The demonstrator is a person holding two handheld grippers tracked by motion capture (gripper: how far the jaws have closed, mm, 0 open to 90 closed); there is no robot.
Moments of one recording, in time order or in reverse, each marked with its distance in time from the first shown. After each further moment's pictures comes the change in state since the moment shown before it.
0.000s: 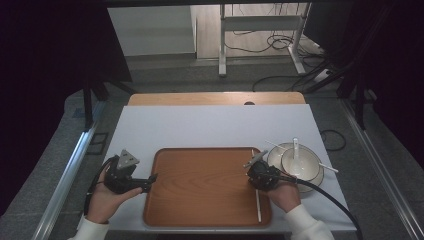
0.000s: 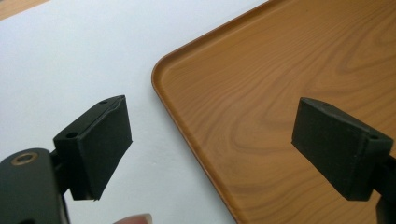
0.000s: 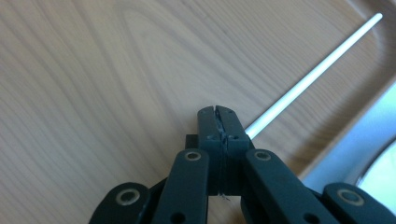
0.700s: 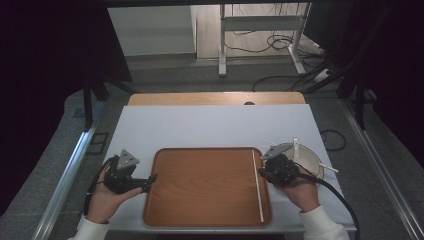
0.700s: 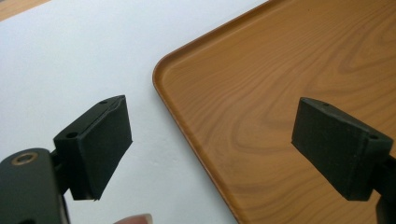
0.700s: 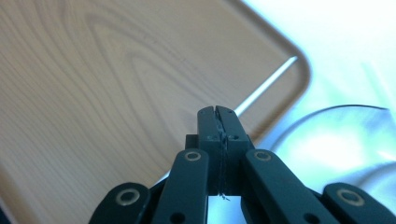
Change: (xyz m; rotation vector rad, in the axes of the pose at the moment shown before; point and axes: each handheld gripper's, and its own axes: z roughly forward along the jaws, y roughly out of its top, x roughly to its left) left arm 0.001 0.000 0.000 0.005 0.006 0.006; right arm -0.019 -0.011 -0.062 -0.191 0.003 0.029
